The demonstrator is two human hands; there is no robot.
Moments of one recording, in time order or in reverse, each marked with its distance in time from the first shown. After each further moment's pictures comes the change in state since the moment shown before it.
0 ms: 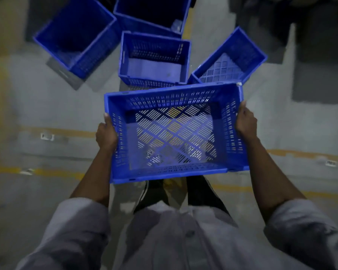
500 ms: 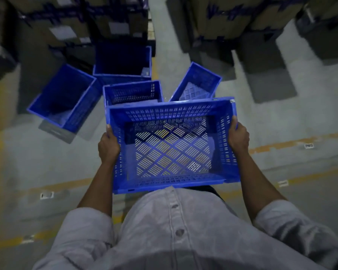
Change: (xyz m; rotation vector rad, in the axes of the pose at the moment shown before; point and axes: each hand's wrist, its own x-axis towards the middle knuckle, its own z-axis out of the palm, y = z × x) left_hand -0.055 0.115 -0.027 0.082 -0.063 0.382; right_hand -0.083 0.023 -0.073 0.205 0.322 0.188
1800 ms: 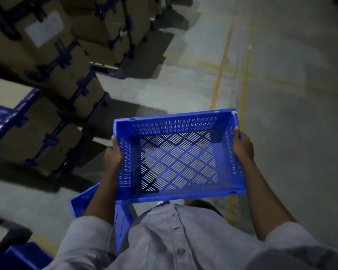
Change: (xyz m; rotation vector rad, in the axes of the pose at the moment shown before) left_hand -0.191 0.668 0.618 0.290 -0.702 0.702; right_hand 0.334 0.287 -0.388 0.383 0.622 0.804
